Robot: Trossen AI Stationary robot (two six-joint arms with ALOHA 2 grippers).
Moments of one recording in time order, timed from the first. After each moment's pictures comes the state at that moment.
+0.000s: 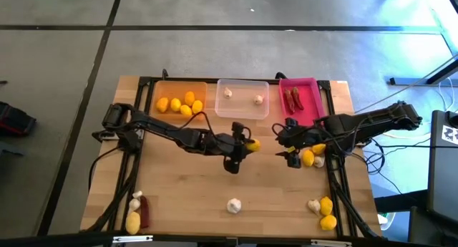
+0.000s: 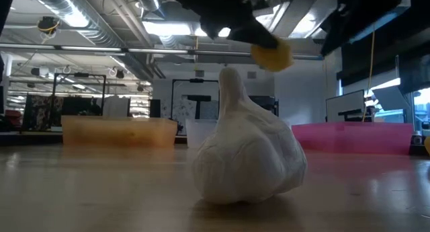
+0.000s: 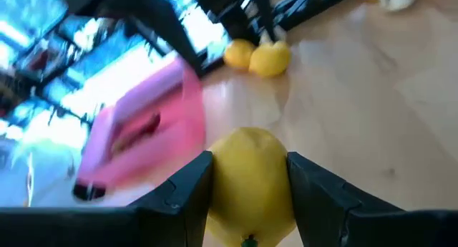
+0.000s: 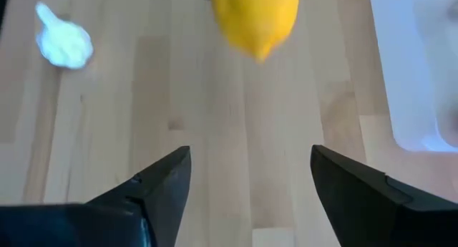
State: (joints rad) left arm -0.16 1.80 1.25 0.05 -0.37 0.41; right arm 0.22 1.11 0.97 -0.80 0.12 0.20
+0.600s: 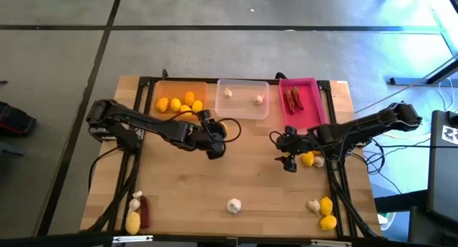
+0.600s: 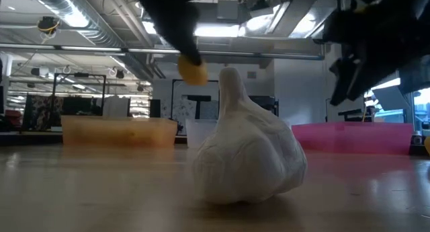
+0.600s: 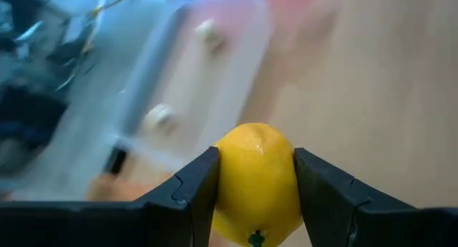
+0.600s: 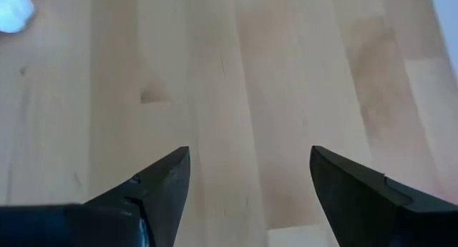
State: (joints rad) left arm -0.16 1.62 1.25 -0.65 -0.72 -0.18; right arm 0.22 1.12 0.65 -0.51 0.12 0.30
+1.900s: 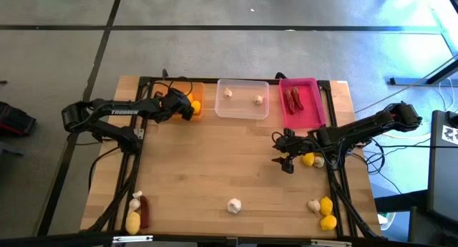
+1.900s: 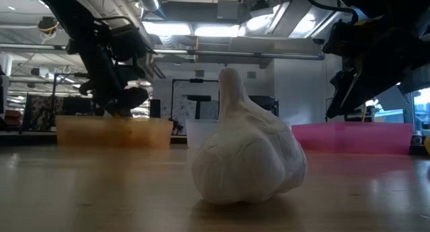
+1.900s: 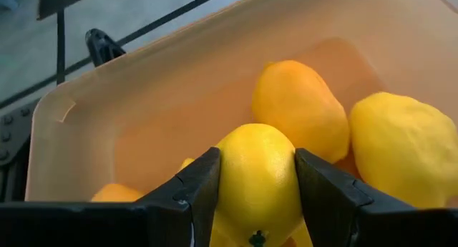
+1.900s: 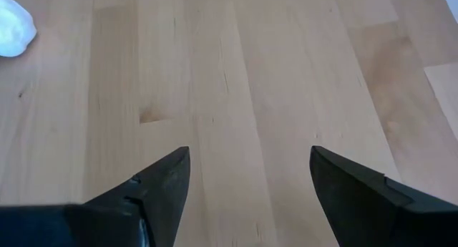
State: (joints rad) left arm 0.49 1.28 0.56 -0.30 -0.65 -0.48; right arm 0.22 1.12 0.53 -0.29 0.13 0.33
